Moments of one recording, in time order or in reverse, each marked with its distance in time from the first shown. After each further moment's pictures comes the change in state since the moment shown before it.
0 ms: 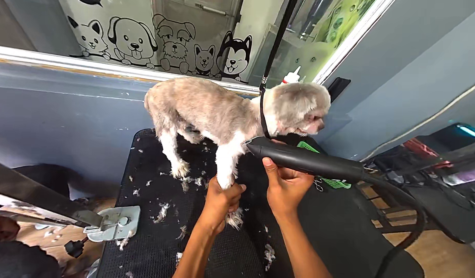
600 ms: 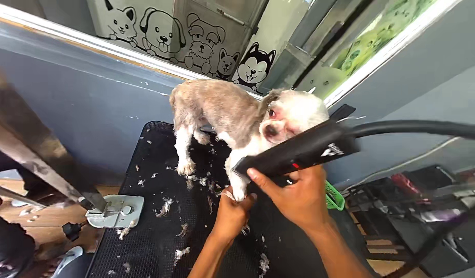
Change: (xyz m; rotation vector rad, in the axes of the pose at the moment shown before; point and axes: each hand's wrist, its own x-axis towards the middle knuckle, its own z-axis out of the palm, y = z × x) left_hand -0.013 -0.018 0.011 0.105 0.135 0.128; right_hand 0.042 -0.063 0.028 -0.565 -0.580 -0.123
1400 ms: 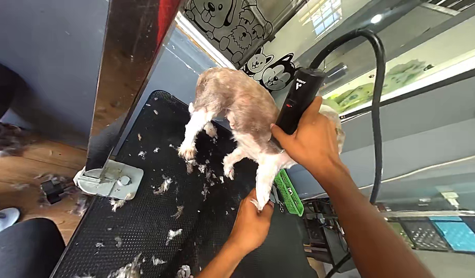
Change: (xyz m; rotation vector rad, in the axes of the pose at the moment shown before) left_hand -0.022 -0.007 0.036 0.082 -0.040 0.023; right_hand 0.118 -0.017 0.021 -0.986 -0.381 0.147
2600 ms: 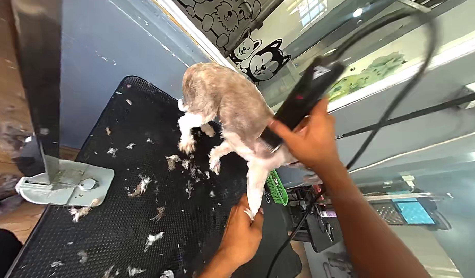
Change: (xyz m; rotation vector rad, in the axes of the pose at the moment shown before) left_hand -0.015 -0.011 0.011 0.185 -0.070 -0.054; right_hand -0.006 0.041 0.008 0.381 0.037 -0.096
